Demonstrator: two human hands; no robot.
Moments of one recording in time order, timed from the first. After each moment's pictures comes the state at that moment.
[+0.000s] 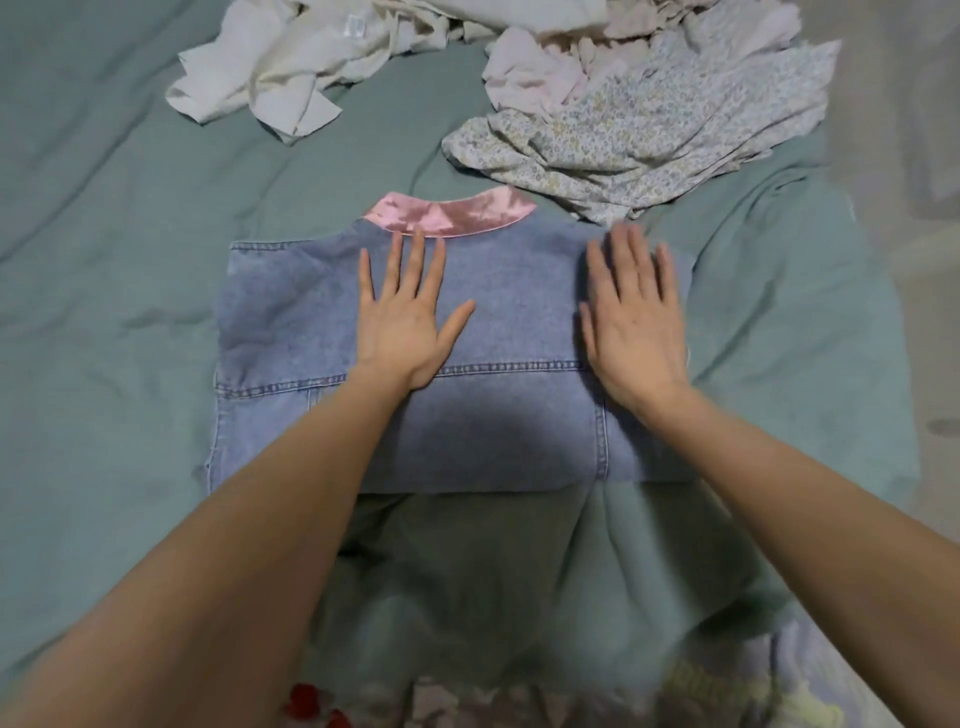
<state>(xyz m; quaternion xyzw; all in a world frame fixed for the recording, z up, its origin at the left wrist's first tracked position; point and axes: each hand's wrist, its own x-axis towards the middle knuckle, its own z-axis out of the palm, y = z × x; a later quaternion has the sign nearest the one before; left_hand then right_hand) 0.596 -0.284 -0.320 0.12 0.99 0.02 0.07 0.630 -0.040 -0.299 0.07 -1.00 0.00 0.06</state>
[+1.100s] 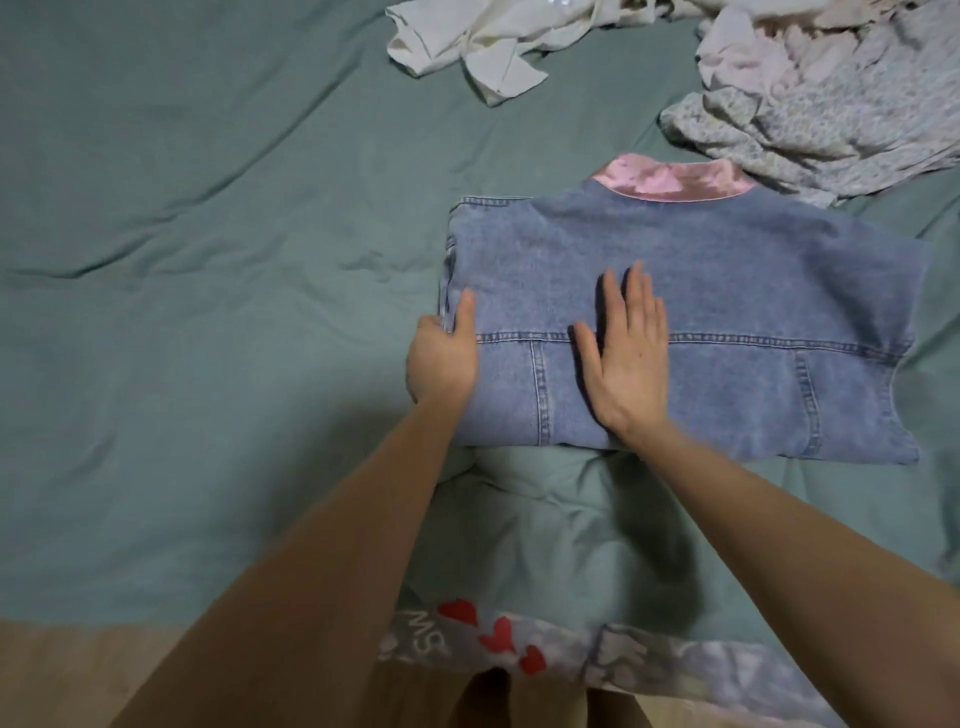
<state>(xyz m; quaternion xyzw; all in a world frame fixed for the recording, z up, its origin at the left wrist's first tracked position) 0.665 -0.439 -0.306 -0.36 0.79 0.48 0.12 0.681 -0.258 -0.323 -0.02 -0.98 0.18 -0.02</state>
